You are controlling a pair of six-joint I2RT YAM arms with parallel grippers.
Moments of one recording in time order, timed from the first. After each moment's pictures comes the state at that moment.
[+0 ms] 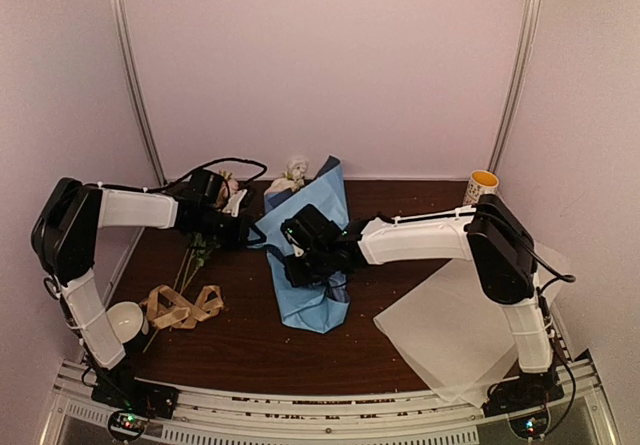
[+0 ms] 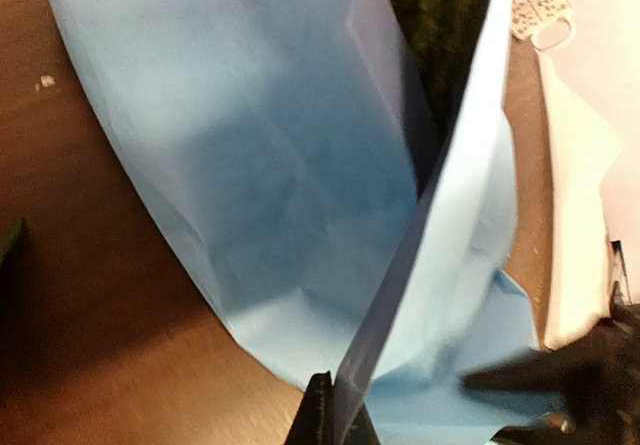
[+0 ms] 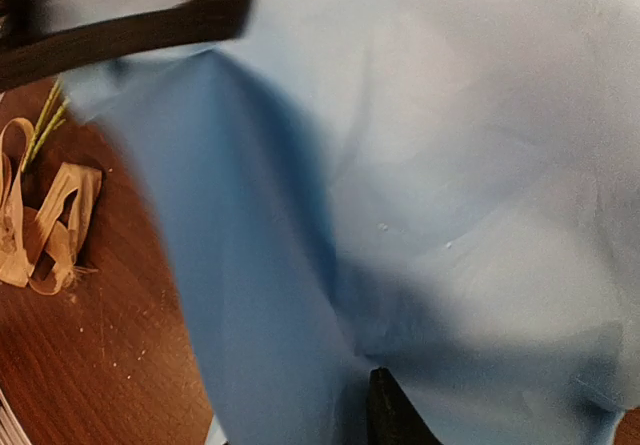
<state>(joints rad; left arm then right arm) -0.39 1.79 1.10 -0.15 0.54 -0.23 1.00 2.20 1.68 -0.34 0.07 0.49</state>
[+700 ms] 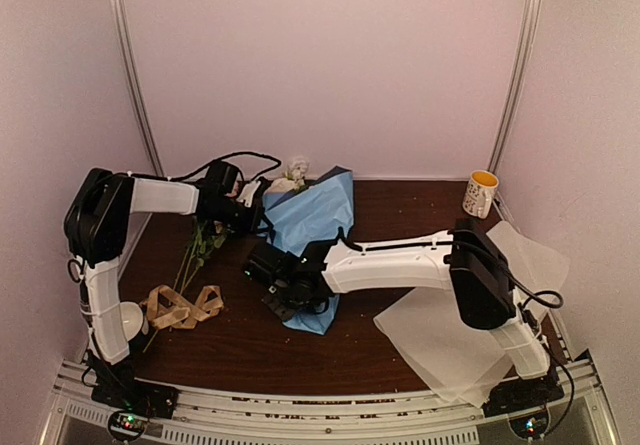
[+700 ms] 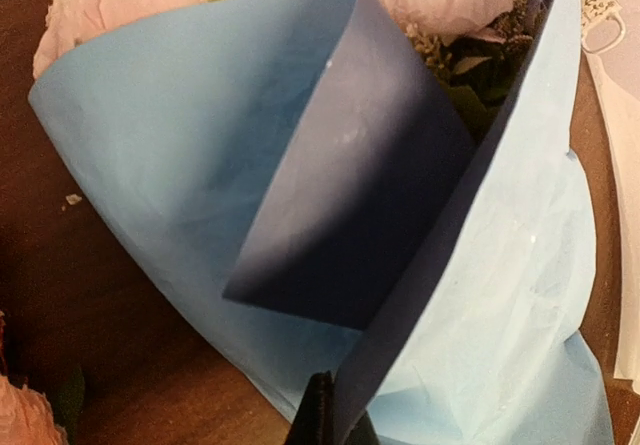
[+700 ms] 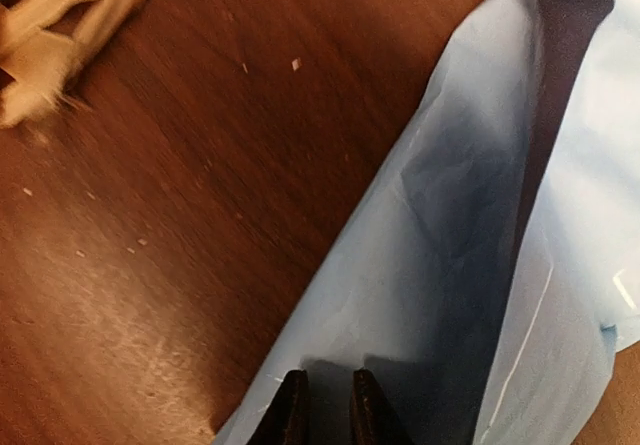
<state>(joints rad) -0.38 2.04 1.37 -0.19 0.45 -0.09 1.20 2.31 1.90 -0.65 0.38 0.22</state>
